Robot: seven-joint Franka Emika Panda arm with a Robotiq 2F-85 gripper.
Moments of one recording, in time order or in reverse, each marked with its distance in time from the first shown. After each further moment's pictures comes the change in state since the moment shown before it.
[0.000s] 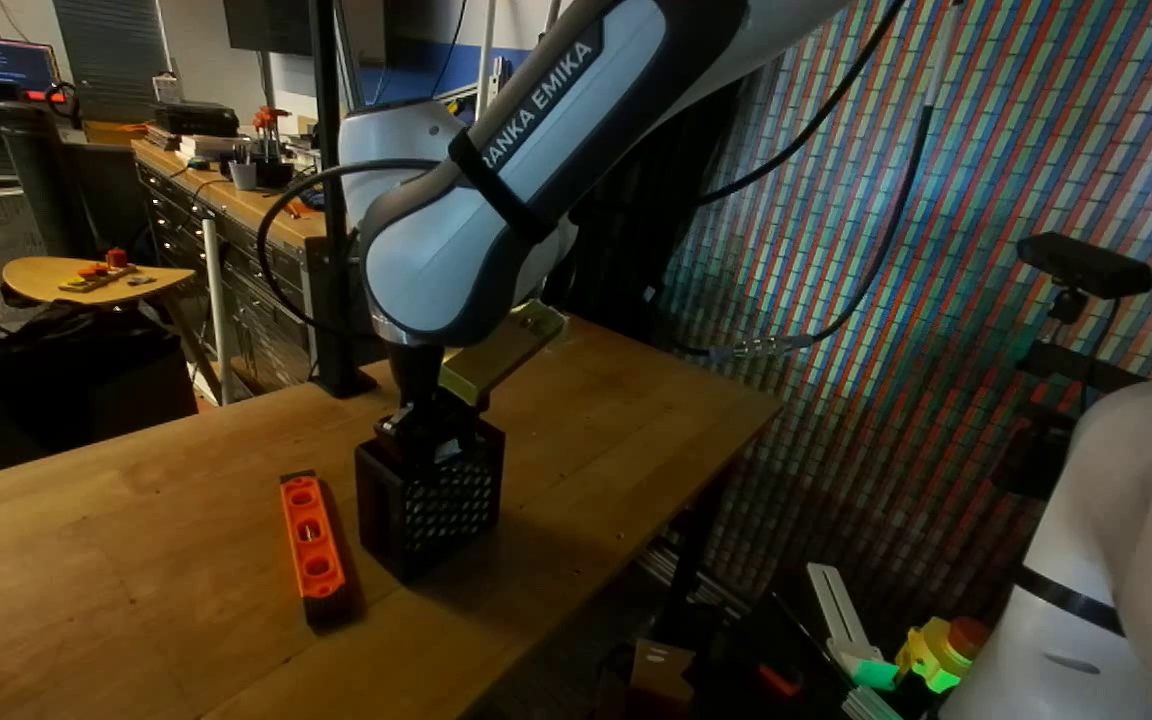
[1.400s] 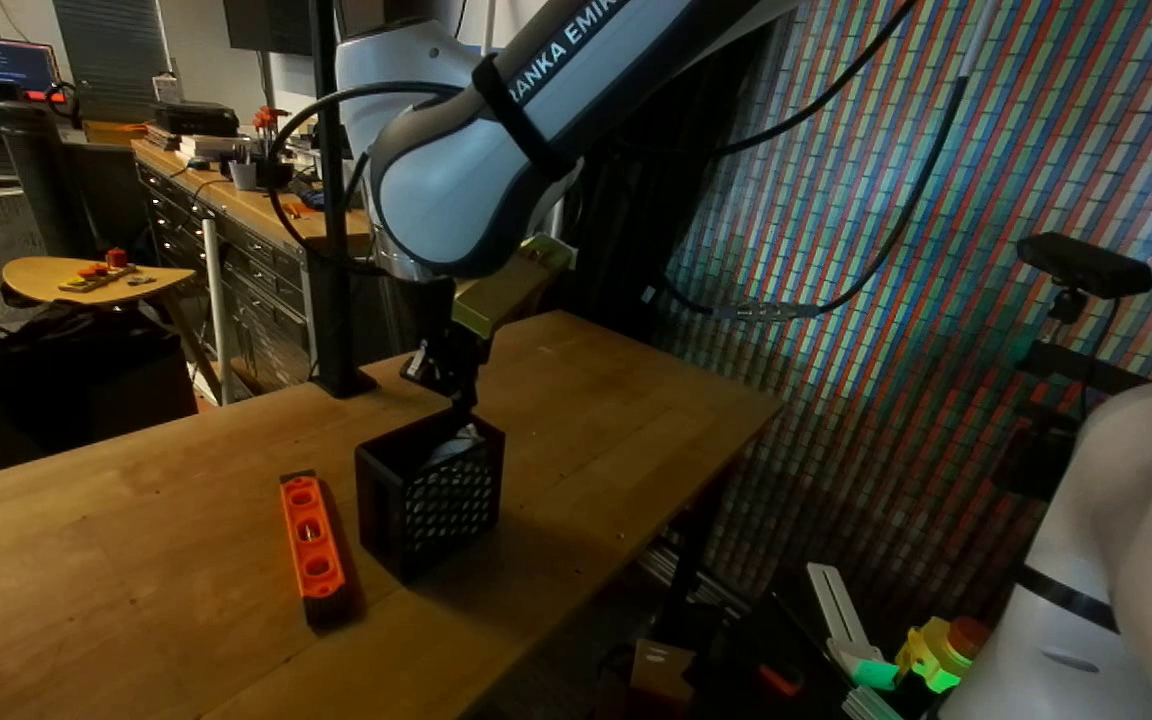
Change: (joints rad) arm -0.032 -0.060 -0.002 0.067 -0.120 -0.106 0.015
